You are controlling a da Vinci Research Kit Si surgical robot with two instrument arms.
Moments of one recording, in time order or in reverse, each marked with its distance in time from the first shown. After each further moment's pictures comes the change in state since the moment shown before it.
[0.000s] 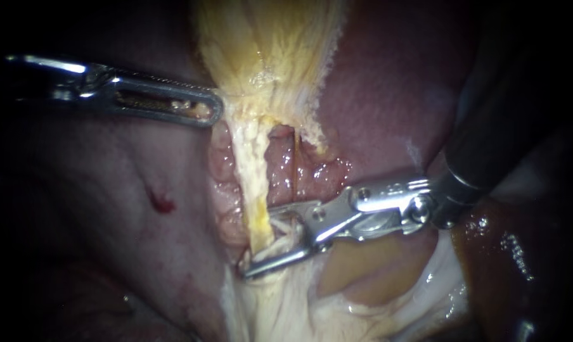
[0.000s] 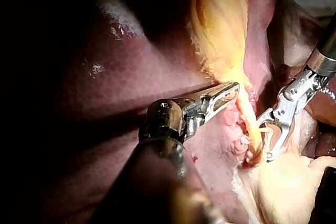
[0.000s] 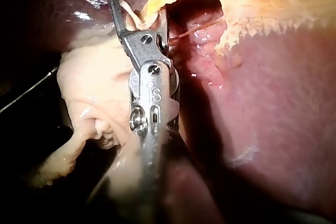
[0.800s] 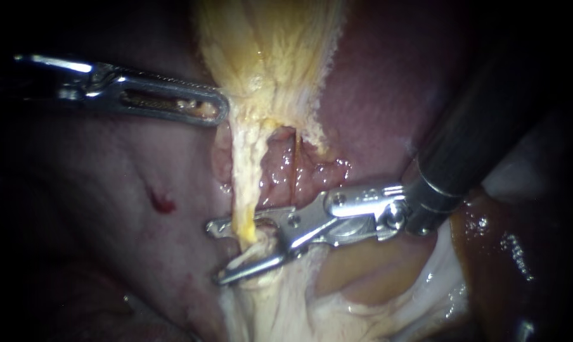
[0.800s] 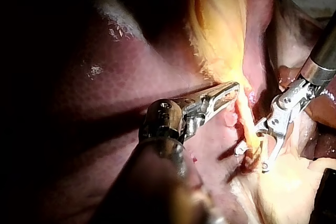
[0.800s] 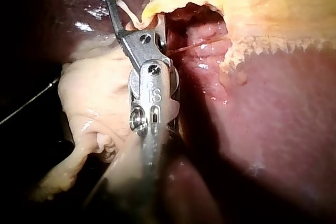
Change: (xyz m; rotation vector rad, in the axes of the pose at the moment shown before) right arm 0.000 0.000 0.002 0.023 0.006 -0.004; left arm 0.000 0.000 0.001 -0.002 -0.001 -0.001
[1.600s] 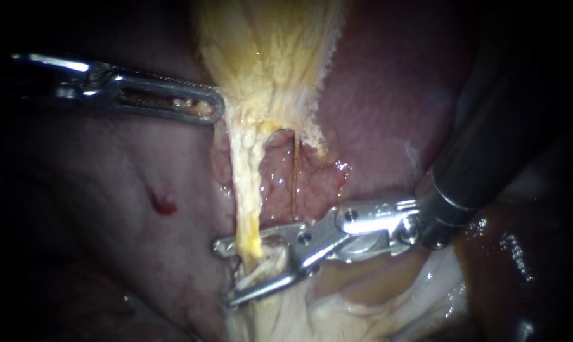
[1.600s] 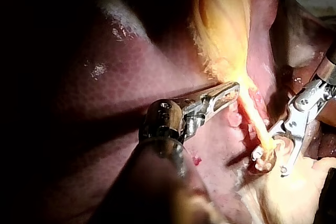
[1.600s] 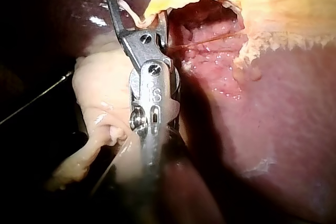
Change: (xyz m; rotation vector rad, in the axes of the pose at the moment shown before) right arm 0.001 -0.003 0.000 0.026 -0.004 -0.005; left arm 0.000 0.001 0.000 0.003 0.002 0.001
